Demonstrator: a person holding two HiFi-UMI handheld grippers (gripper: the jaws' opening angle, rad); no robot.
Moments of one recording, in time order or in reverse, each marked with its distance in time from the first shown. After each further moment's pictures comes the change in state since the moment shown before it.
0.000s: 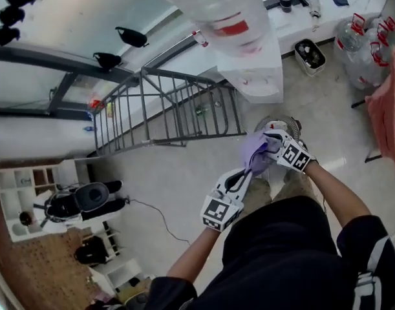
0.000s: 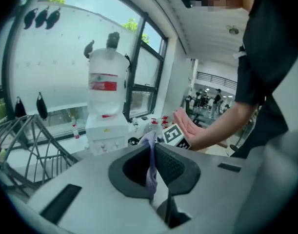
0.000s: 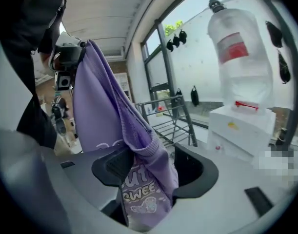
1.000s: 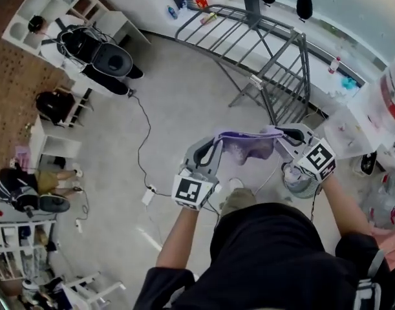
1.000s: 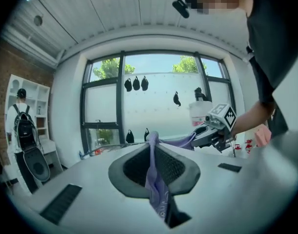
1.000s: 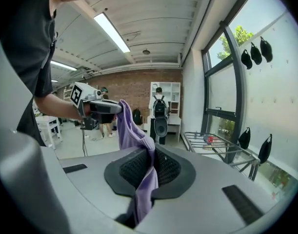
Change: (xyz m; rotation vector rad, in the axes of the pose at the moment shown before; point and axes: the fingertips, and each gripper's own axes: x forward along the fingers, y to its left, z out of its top) left arm -0.416 0.175 -0.074 -0.127 -0.408 0.956; right arm 0.174 0.241 0.310 -0.432 -0.100 0.506
